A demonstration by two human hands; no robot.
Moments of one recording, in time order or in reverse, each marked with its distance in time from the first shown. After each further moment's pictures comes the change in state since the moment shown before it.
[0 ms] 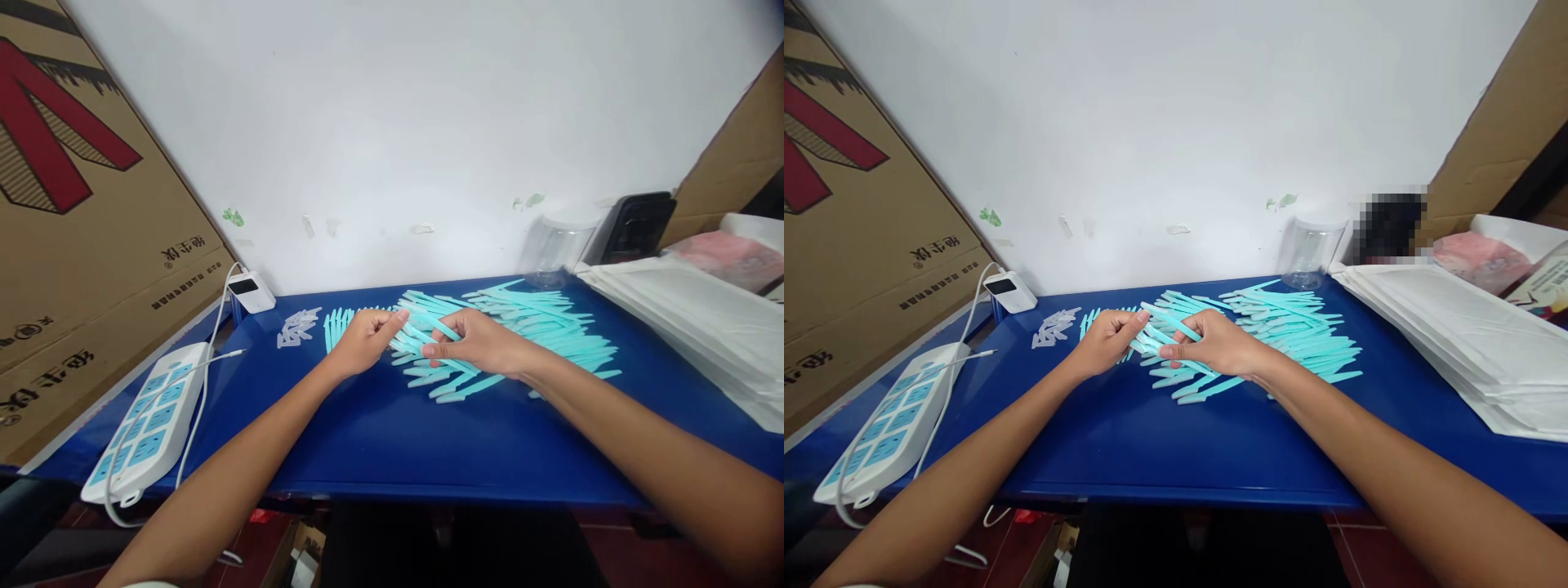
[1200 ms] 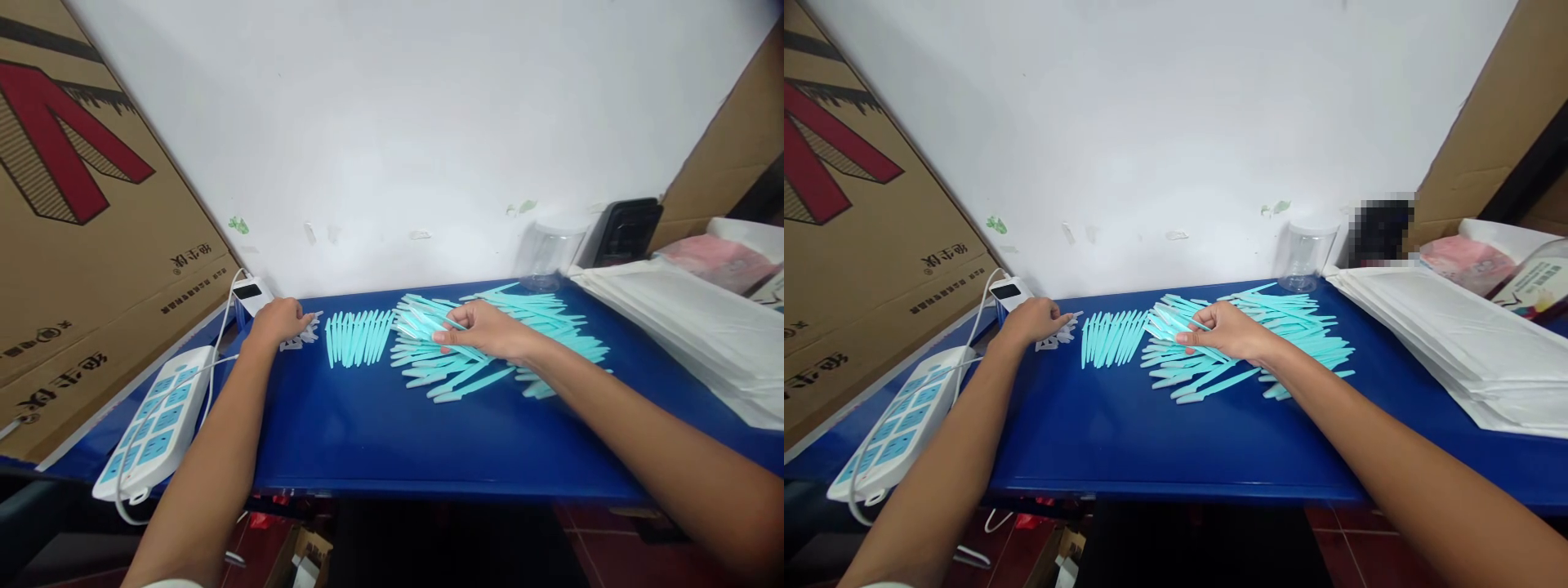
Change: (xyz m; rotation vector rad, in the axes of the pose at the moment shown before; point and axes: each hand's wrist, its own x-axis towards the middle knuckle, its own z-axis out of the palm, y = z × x) left_hand -0.009 -0.089 -0.146 1.097 0.062 -0.552; right_hand 0.004 0.014 -0.025 -0.100 0.073 0.026
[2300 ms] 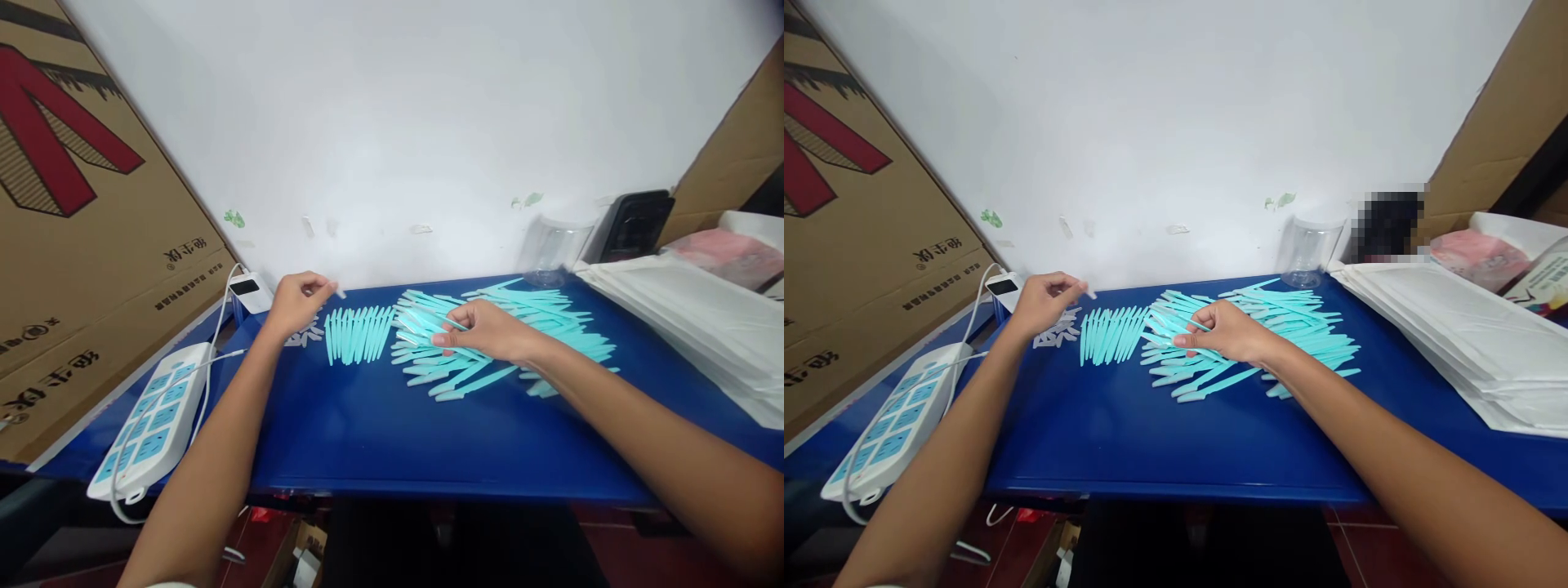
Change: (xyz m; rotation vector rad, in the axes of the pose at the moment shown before) left_hand -0.013 0.054 -0.019 -0.858 0.242 0.199; right_hand -0.004 -0.006 0.006 0.053 -0.002 0.018
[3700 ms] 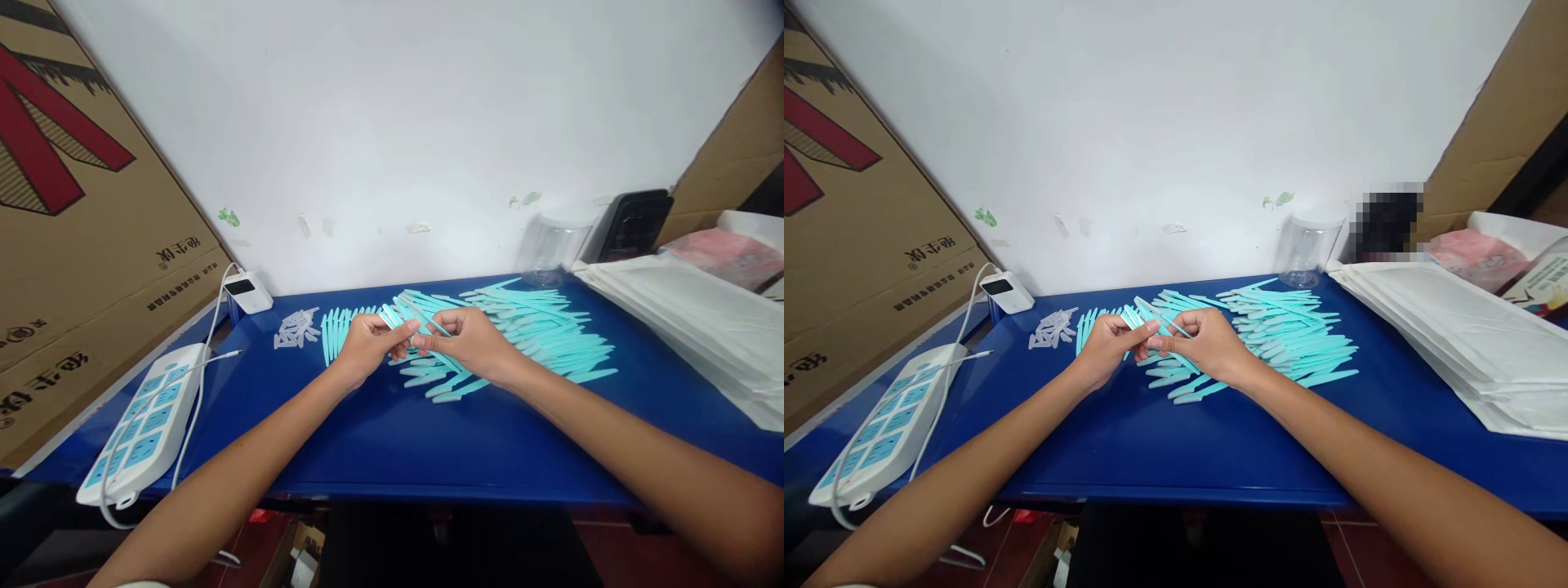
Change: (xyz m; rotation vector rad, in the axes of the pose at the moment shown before) left_hand -0.066 0.085 0.094 -0.791 -0.327 -0.205; right_hand -0.003 -0.014 0.037 0.192 0.154 -0.137
